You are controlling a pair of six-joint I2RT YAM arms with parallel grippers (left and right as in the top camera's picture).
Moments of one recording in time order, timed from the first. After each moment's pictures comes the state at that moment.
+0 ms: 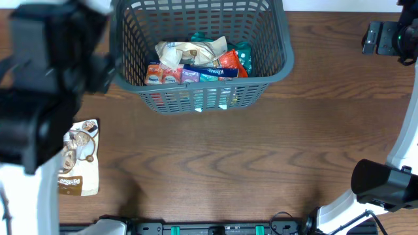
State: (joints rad) left arm -0.16 1.39 2.10 -1.43 -0.40 0.32; right arm -0.28 1.84 2.23 -1.34 0.11 -0.11
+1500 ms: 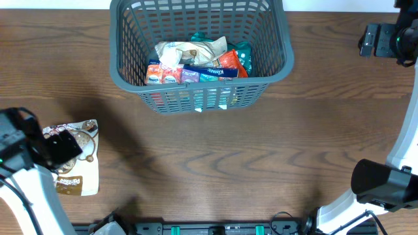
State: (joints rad) left arm 0.62 1.15 1.03 -1.07 -0.05 0.01; right arm -0.28 1.84 2.23 -1.37 0.07 -0.11
